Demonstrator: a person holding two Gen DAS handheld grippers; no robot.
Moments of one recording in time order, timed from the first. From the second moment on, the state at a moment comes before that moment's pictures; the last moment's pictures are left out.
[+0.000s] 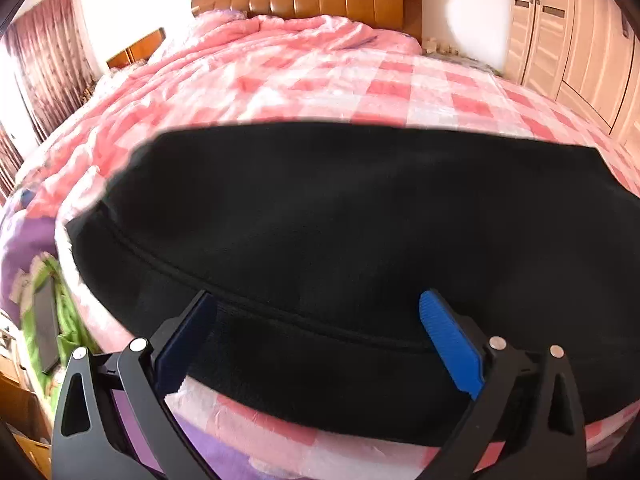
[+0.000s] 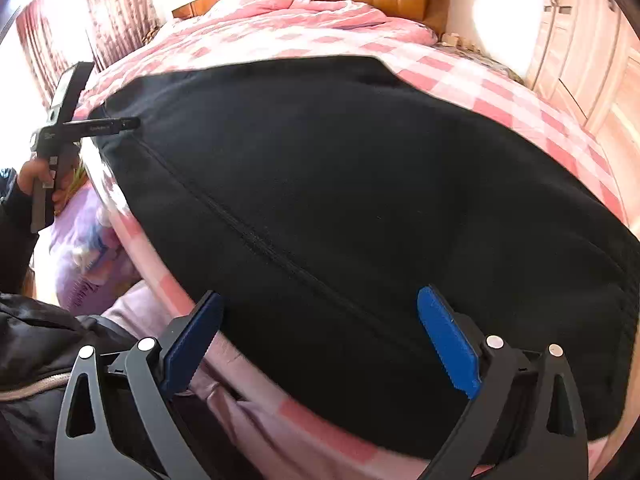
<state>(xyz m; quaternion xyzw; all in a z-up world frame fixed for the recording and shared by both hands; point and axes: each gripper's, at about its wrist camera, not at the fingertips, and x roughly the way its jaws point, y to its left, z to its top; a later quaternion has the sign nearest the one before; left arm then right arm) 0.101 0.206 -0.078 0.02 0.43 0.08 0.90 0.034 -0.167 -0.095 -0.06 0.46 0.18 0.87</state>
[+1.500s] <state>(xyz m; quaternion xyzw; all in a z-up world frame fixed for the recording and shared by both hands) 0.045 0.429 -0.092 -0.15 0.40 0.23 0.87 0.136 0.076 -0.069 -0.12 0.42 0.31 0.84</state>
